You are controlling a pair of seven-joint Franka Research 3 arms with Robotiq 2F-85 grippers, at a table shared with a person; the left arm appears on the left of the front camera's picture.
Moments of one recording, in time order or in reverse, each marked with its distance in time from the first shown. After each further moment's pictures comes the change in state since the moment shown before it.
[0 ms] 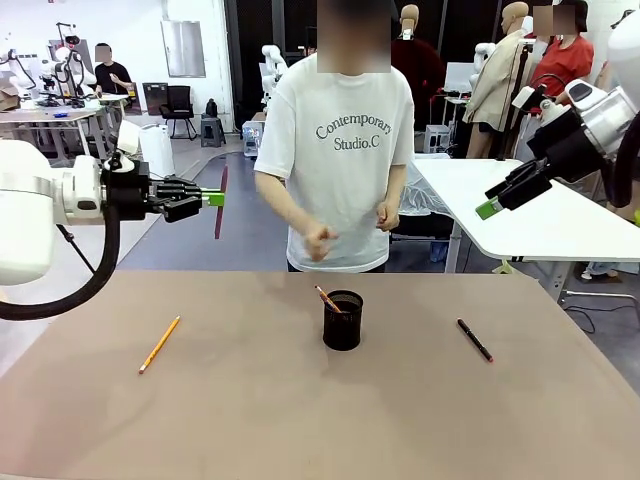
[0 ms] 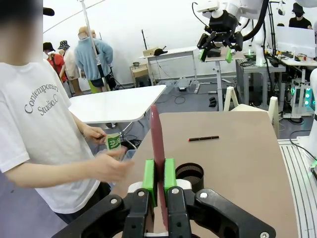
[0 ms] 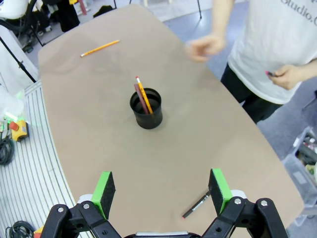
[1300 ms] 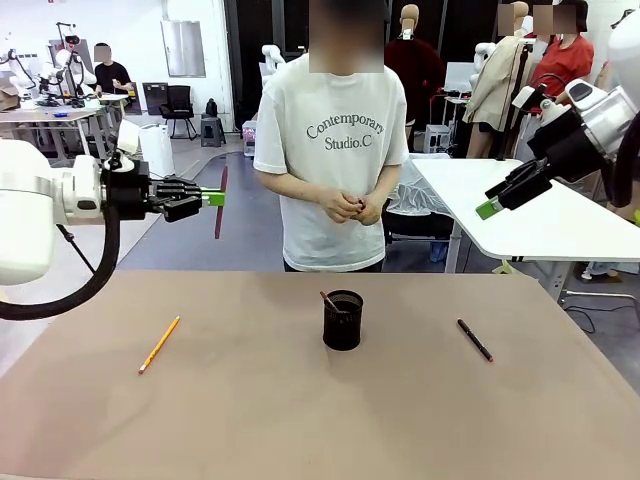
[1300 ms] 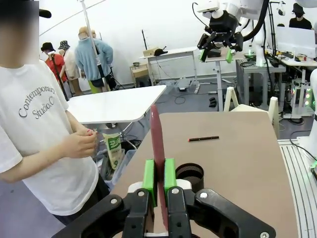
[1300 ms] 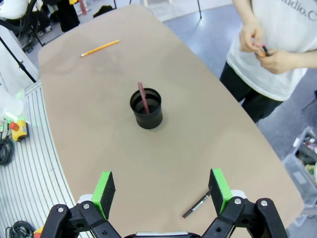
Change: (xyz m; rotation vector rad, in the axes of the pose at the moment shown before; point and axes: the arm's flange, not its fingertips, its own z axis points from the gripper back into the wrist) left arm 0.000 0.000 0.000 0.000 -0.001 0.000; right arm 0.000 0.000 0.000 0.000 0.000 0.000
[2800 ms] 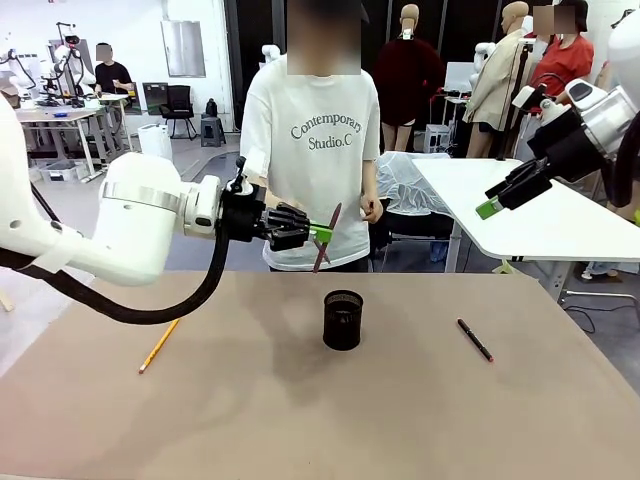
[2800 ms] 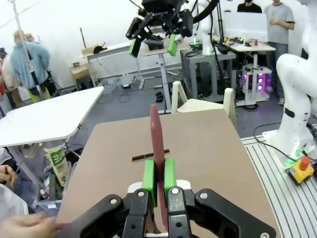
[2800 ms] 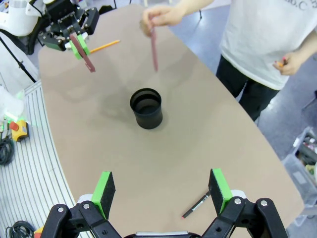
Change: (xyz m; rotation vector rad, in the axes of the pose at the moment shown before) left arm -0.006 -0.049 -0.169 -0.297 0.037 -0.006; right arm 0.000 0.000 0.000 0.000 0.000 0.000
